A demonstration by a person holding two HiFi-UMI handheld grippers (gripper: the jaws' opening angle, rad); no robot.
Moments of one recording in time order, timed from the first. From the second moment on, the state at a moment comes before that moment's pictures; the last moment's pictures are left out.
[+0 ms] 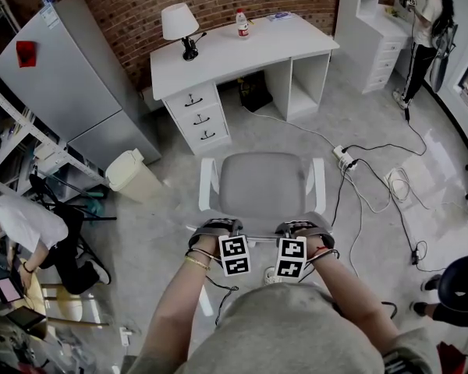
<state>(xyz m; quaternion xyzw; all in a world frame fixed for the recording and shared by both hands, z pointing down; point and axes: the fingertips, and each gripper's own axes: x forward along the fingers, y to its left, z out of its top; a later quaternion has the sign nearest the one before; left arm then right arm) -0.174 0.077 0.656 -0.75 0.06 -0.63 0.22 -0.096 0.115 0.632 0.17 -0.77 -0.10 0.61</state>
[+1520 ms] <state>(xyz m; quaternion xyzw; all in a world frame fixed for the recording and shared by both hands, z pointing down) -0.161 0.049 0.656 -0.74 0.08 -0.63 0.22 -0.080 0.087 0.634 0.16 -0.77 -0.12 0.61</state>
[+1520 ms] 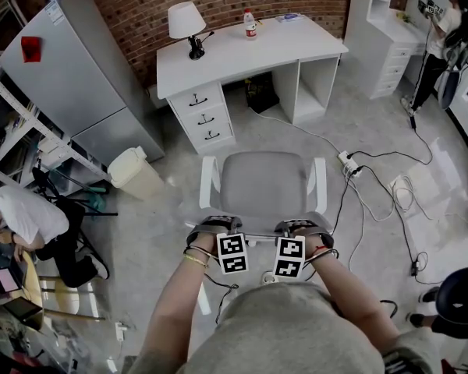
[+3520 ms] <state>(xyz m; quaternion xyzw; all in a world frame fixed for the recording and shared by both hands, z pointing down) -0.125 0.007 0.655 -0.74 0.09 -0.63 0.23 -0.041 0.041 0.637 0.17 -0.75 -0.13 0.63</state>
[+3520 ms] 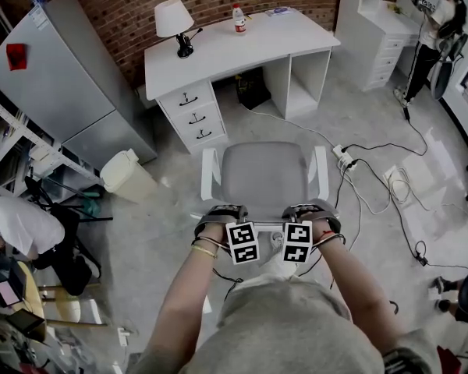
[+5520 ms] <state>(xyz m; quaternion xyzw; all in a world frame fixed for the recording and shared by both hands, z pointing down) -0.073 -0.097 0.659 -0.74 0.08 -0.63 0.23 0.013 -0.066 0.640 0.17 -0.74 -0.13 0.64</state>
